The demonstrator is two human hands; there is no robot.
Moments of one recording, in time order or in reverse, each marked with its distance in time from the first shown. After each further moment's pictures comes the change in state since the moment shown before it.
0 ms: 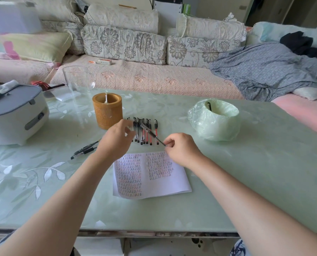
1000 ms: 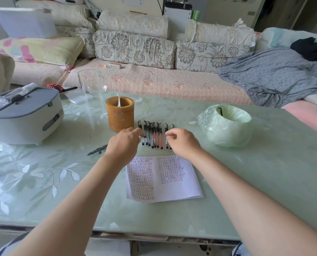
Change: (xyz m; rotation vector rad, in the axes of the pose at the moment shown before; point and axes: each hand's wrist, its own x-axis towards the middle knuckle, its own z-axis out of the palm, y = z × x) left_hand -0.004 -0.019 -0.007 0.298 0.070 0.214; right_hand 0.033 -0.021 0.012 -0.008 -0.015 -0.014
